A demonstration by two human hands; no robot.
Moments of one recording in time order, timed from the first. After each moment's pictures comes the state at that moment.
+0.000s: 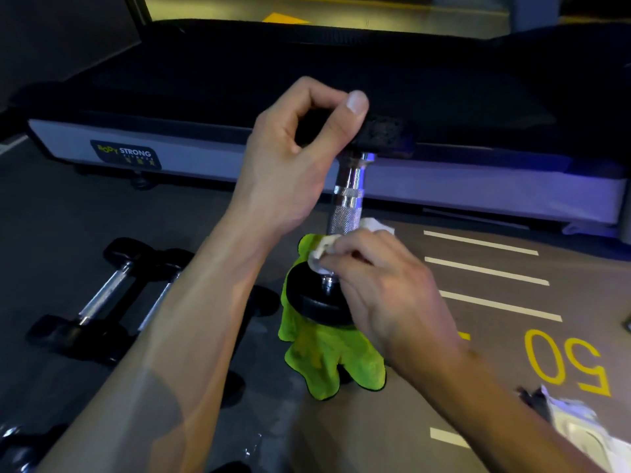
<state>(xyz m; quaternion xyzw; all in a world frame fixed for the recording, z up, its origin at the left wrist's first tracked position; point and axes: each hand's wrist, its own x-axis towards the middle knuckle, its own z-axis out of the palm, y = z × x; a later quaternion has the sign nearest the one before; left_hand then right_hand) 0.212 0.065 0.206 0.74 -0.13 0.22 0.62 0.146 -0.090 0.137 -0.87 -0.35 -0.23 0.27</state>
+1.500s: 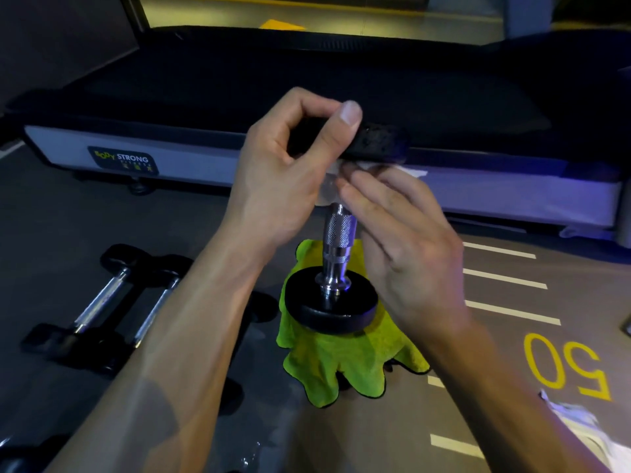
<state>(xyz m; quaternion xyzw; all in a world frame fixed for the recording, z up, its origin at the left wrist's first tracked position) 0.205 0.067 0.207 0.74 -0.14 0.21 0.63 0.181 -0.093 0.152 -0.84 -0.29 -0.38 0.26</state>
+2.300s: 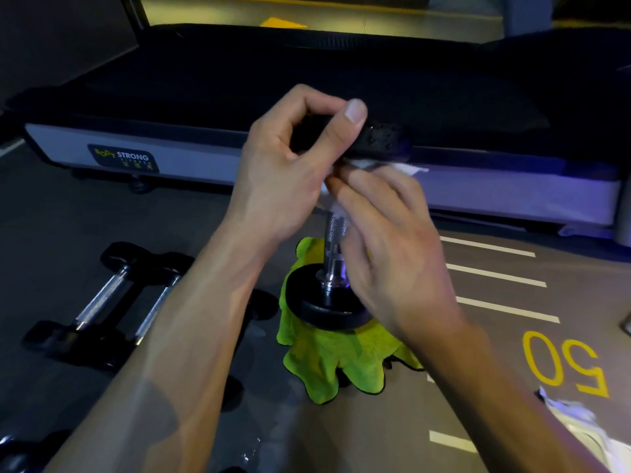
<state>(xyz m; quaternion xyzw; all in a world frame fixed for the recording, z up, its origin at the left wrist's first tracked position) 0.207 0.066 0.206 0.74 -0.14 0.21 0.62 0.170 -0.082 0.157 -0.87 -0.29 -0.31 0.25</state>
